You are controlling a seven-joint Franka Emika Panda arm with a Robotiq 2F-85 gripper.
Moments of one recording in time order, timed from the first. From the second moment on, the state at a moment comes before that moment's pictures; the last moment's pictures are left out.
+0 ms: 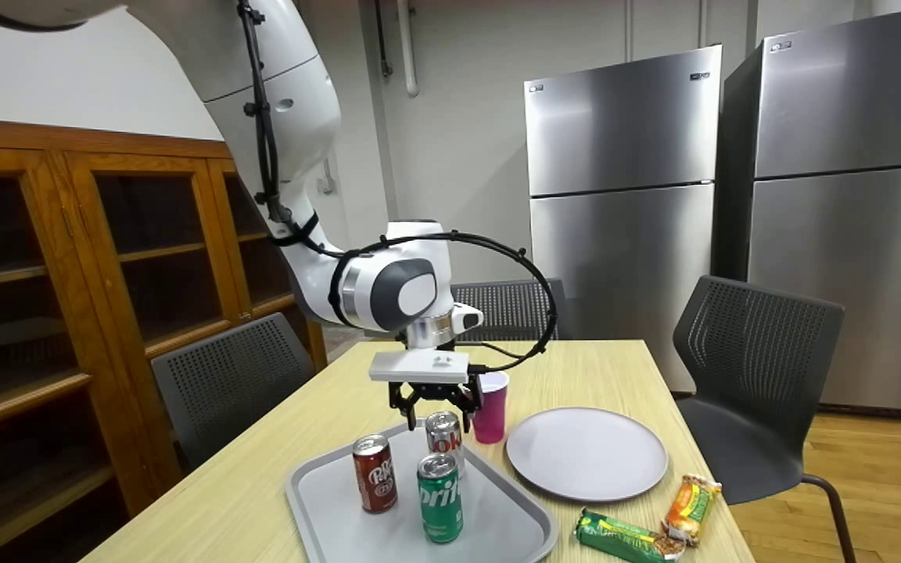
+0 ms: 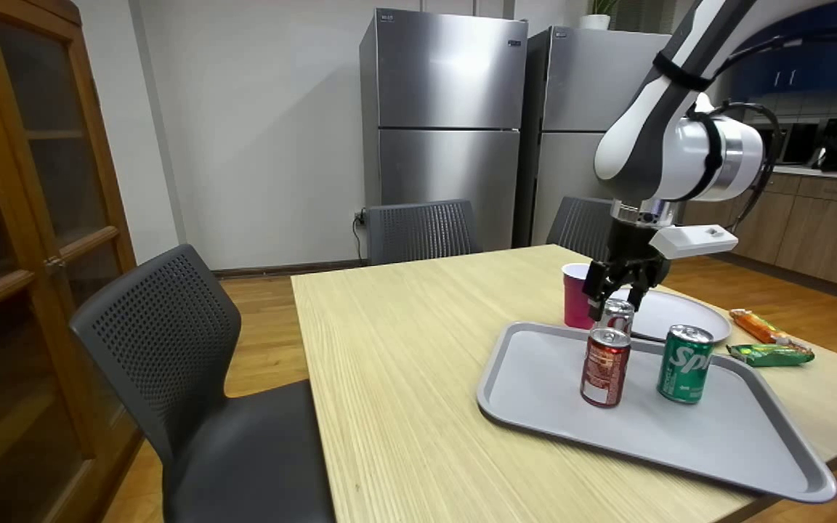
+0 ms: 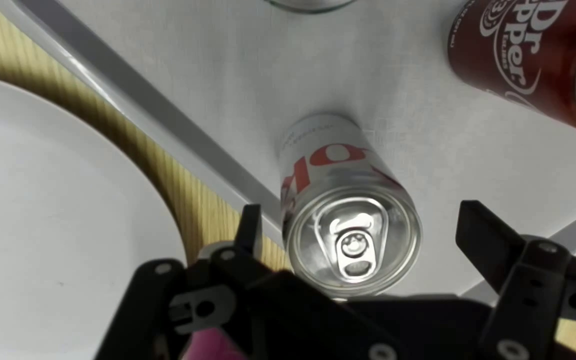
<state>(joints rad) -0.18 0.40 0.00 -2.26 0.08 2.74 -0.44</state>
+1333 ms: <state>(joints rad) -0.18 0.41 -0.01 -2.25 0.07 2.75 -0.44</state>
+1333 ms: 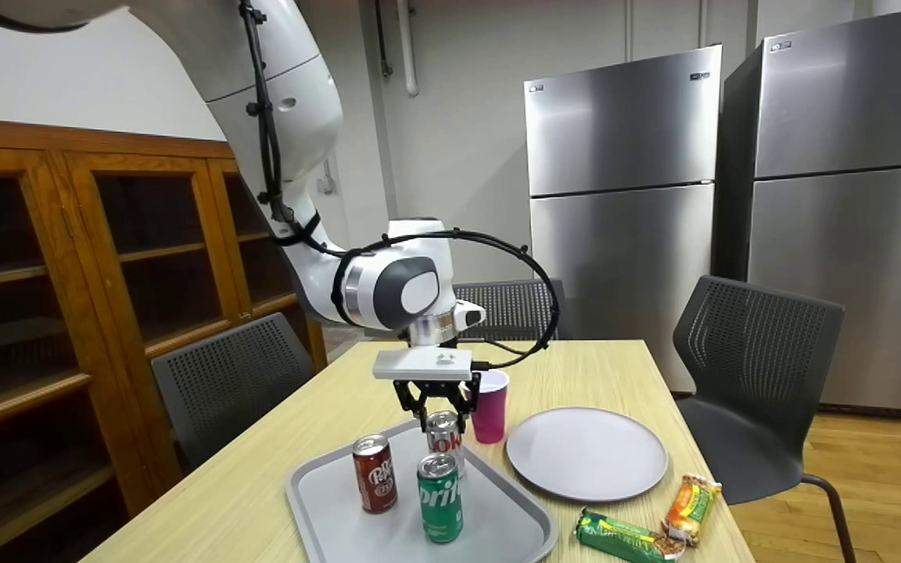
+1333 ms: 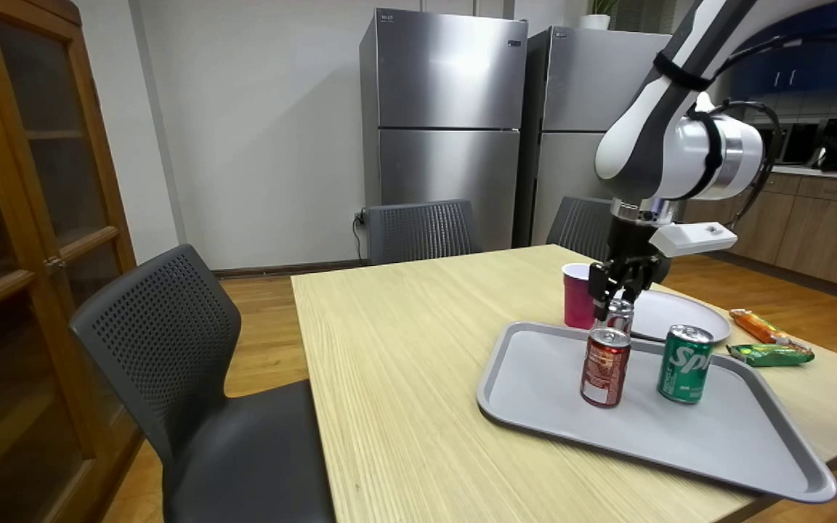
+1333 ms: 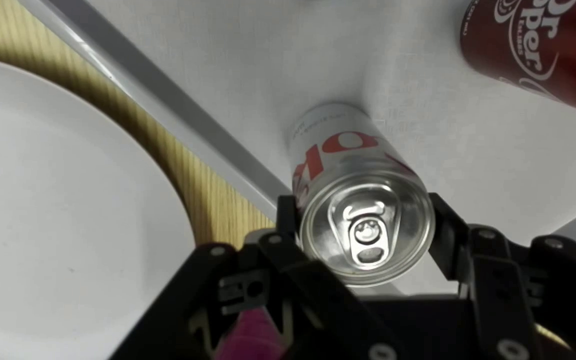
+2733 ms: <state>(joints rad) -0.30 0.46 -0.05 -2.09 0.08 2.73 -0.41</state>
